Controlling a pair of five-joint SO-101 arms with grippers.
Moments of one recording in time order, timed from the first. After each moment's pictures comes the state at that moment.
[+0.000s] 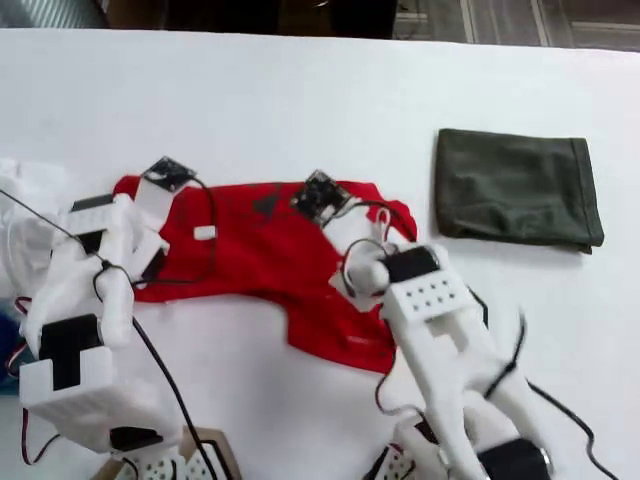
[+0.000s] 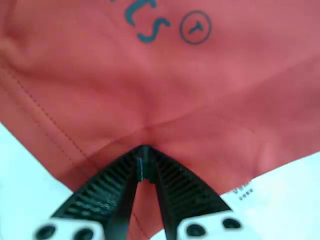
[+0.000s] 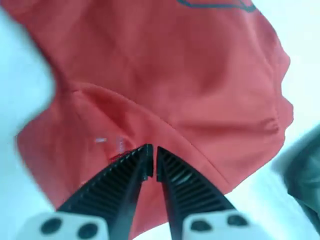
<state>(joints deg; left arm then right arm) -22.1 8.7 29.8 57.2 -41.1 -22.6 -24.2 47.1 52.5 31.3</state>
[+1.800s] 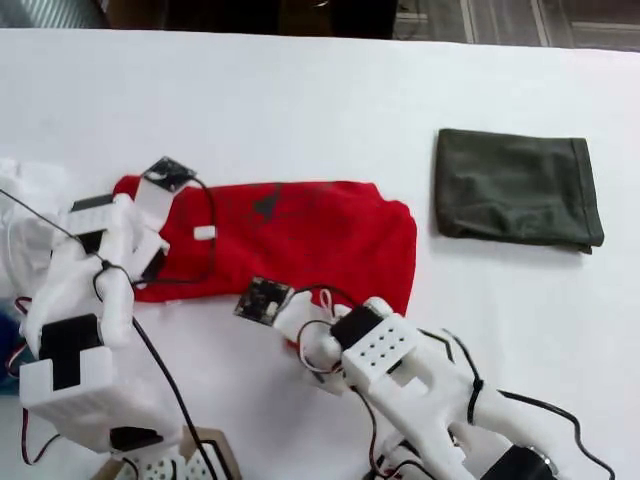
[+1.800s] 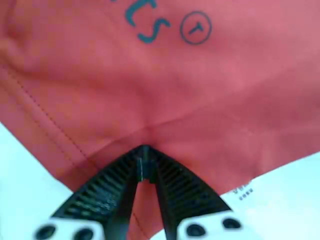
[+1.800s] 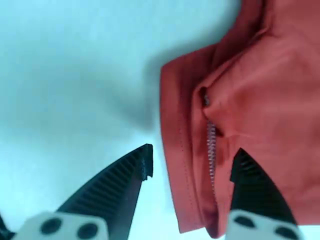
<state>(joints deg) -22.1 8.7 29.8 57.2 -41.1 -43.5 -30.8 62.3 59.9 27.5</state>
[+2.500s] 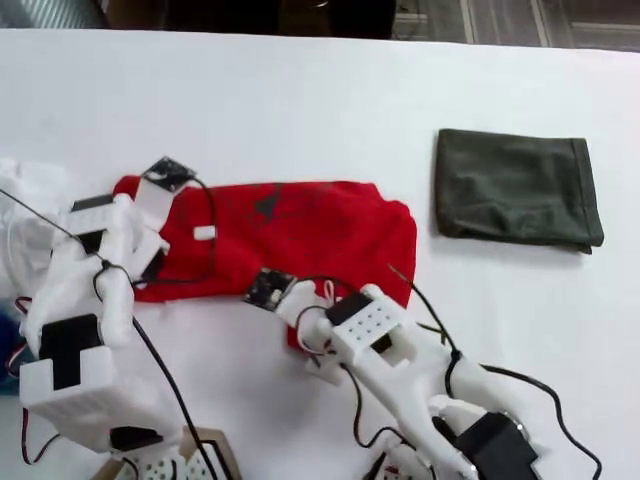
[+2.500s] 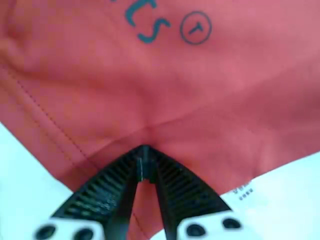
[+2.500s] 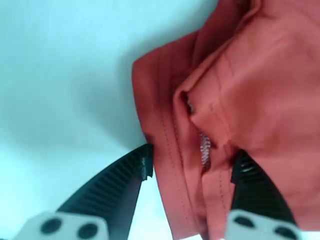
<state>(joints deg) -22.1 8.7 29.8 57.2 -41.1 -40.2 -16.7 58.5 56.1 27.5</state>
